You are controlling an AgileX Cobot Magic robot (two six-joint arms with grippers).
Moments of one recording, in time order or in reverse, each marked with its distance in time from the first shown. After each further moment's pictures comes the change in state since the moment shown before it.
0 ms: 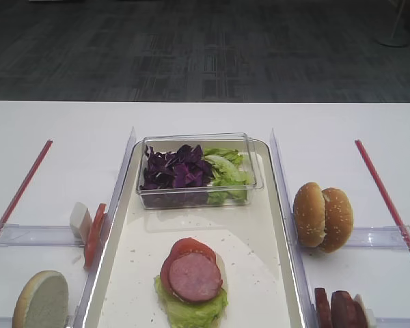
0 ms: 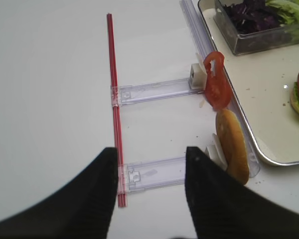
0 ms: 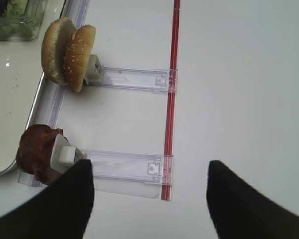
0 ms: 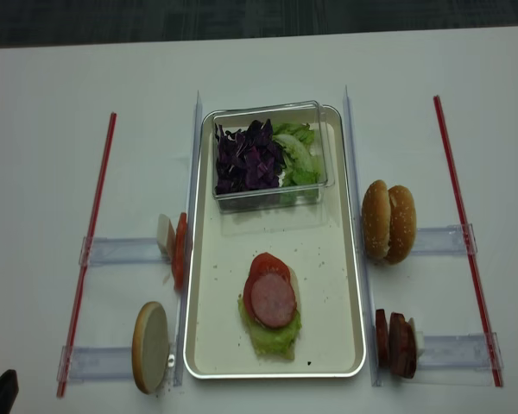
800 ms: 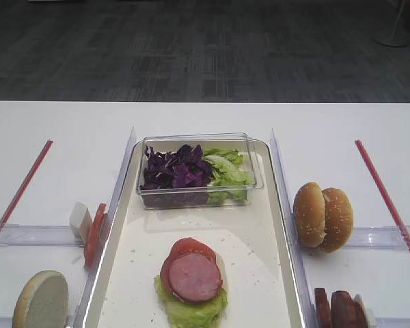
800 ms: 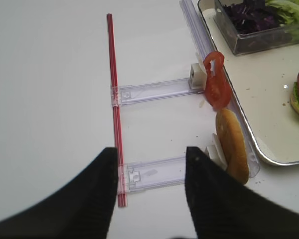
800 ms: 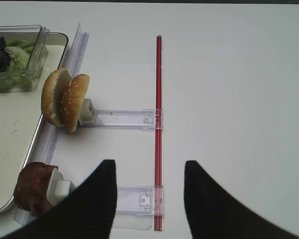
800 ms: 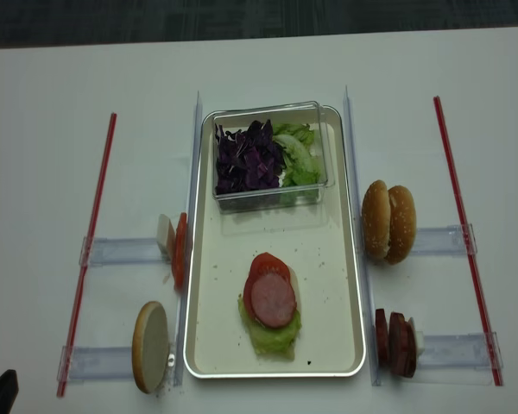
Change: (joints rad) left arm 0.000 0.000 0.000 0.000 0.000 0.000; right arm -0.068 -0.216 0.000 0.000 0.002 0.000
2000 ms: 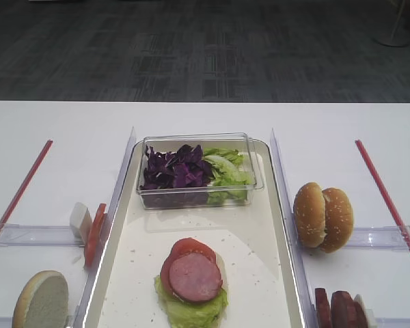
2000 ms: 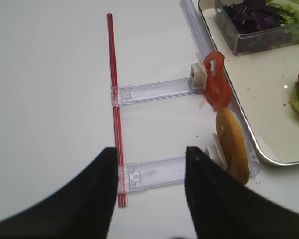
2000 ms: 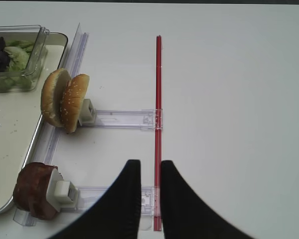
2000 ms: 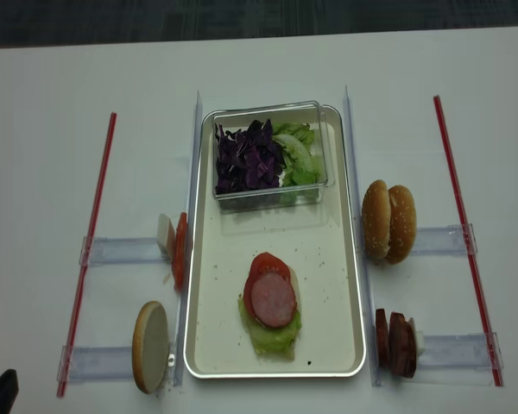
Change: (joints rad) left arm 0.000 -0.002 0.000 0.000 0.000 0.000; right arm 0.000 -0.002 0.000 0.000 0.000 -0.001
